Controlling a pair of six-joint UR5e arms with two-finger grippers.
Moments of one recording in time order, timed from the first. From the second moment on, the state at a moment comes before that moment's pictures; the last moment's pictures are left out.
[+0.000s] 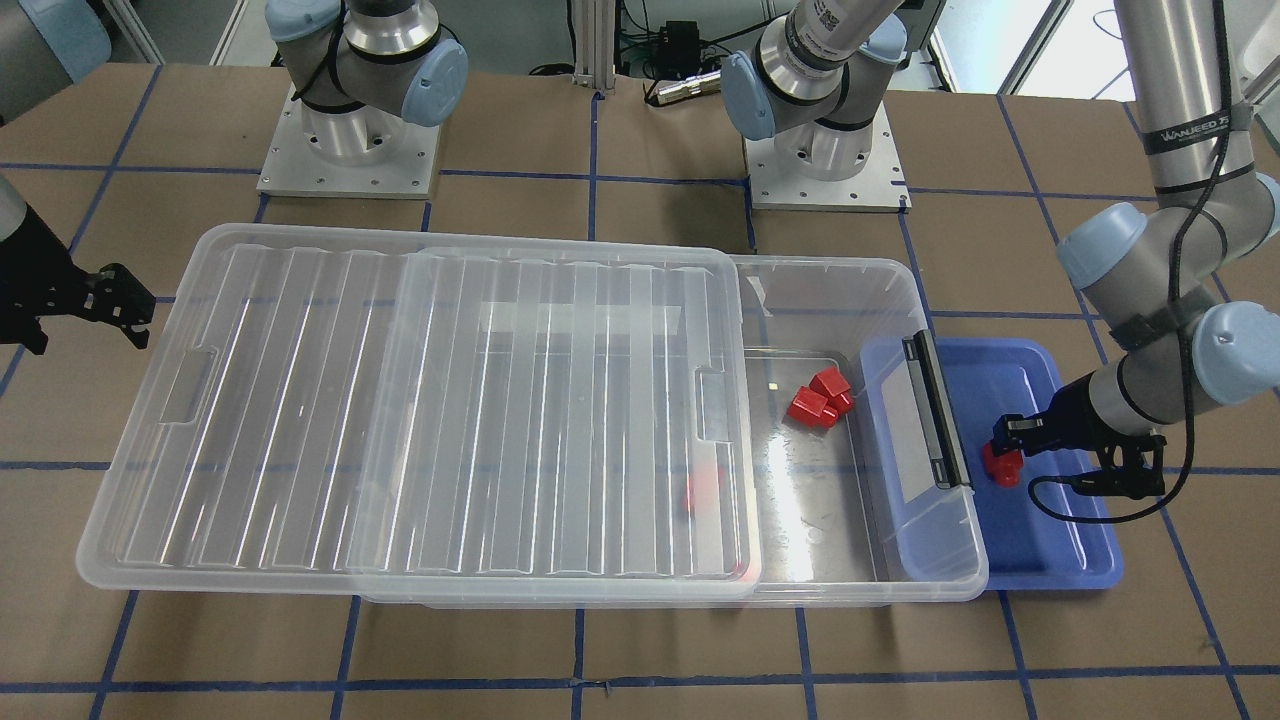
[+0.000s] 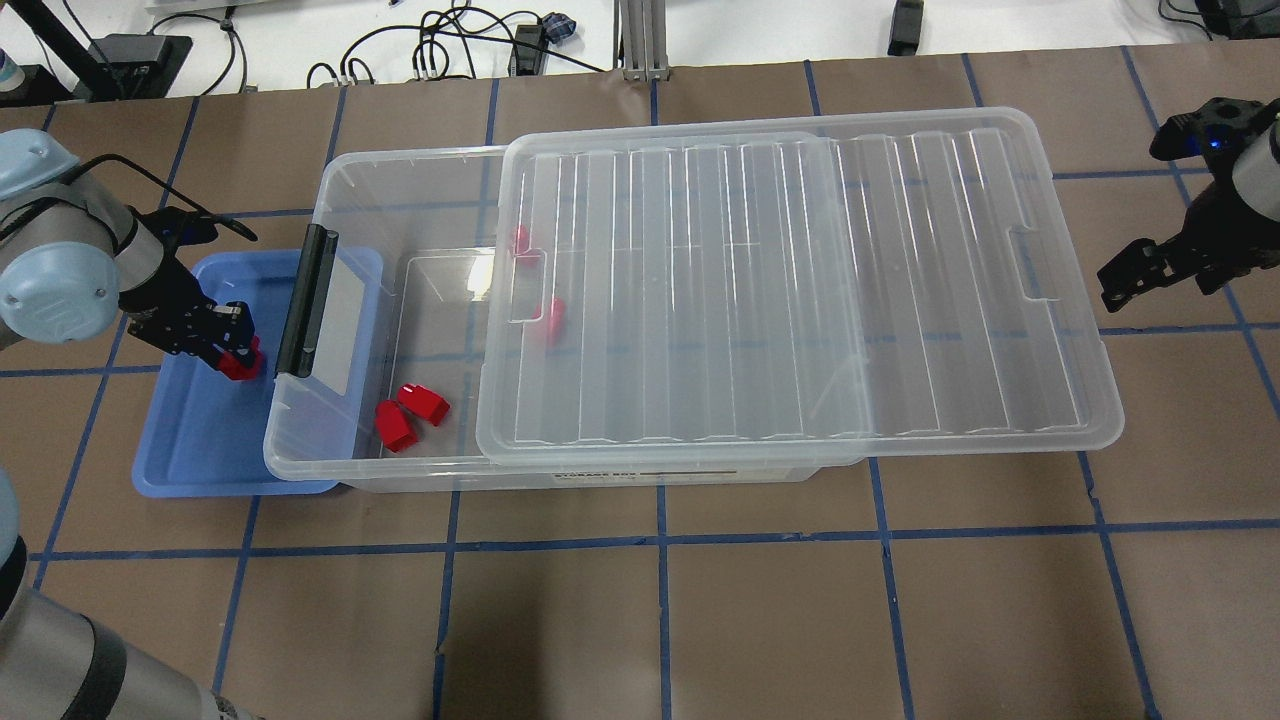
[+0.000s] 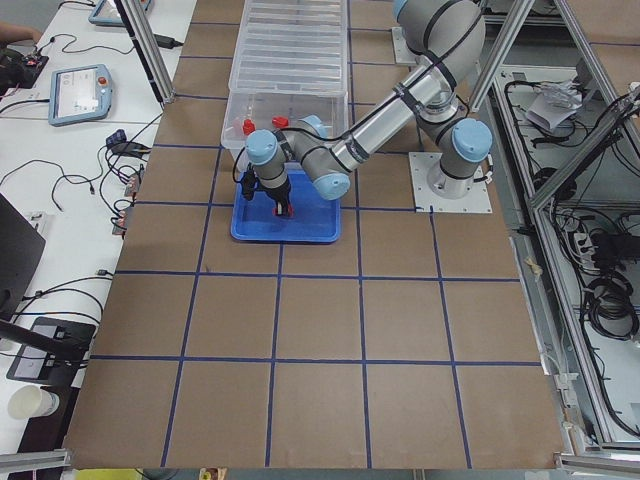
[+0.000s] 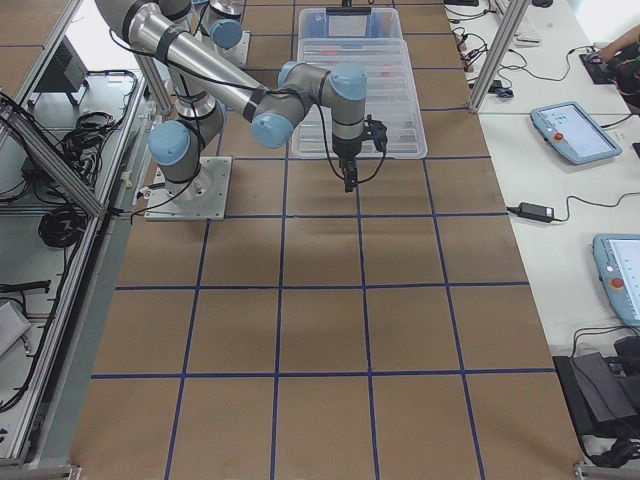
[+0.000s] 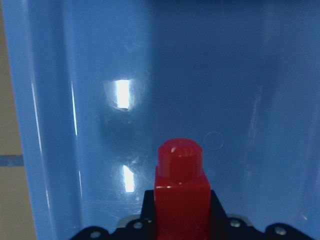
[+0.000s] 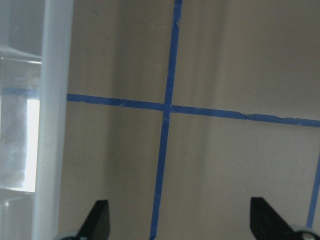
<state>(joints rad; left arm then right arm) -1.08 -1.99 -1.79 -1.07 1.59 0.47 1.11 -1.54 1.91 -2.02 -1.59 -0.57</state>
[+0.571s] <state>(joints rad) -1.11 -1.90 -1.69 -1.27 1.61 0.47 1.20 -1.54 1.92 -2.02 -1.55 -0.37</state>
